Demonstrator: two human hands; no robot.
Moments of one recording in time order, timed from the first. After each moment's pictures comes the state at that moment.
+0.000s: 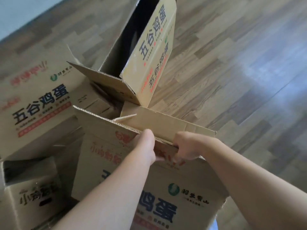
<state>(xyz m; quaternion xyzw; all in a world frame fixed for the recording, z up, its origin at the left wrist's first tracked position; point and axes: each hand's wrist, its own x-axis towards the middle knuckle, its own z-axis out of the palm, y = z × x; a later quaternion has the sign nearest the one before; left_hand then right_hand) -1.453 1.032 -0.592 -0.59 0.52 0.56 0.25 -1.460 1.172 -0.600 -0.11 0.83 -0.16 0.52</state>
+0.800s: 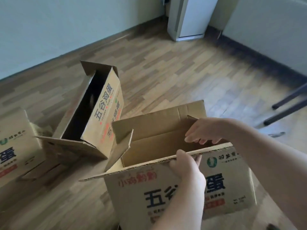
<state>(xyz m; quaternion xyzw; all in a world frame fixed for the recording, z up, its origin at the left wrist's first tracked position) -1.482 1.435 -0.338 -0.55 0.26 0.78 0.16 -1.565 1.529 -0.295 0.10 0.87 -0.19 0.44</state>
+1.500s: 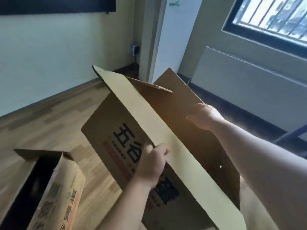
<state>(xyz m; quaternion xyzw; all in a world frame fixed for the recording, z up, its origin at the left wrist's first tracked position) -1.958 1.524 -0.215 -0.09 0.65 0.71 0.27 -2.042 1.759 -0.201 0.25 0.96 -0.12 0.05</state>
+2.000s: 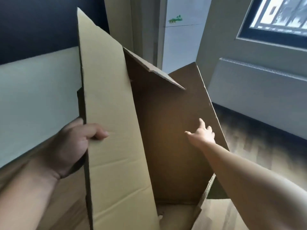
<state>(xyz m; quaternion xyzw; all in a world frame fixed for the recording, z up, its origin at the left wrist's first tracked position) -2.375 1.559 -0.114 -0.04 0.72 0.69 0.09 -2.405 1.896 -0.274 0.40 0.87 -0.30 0.04</state>
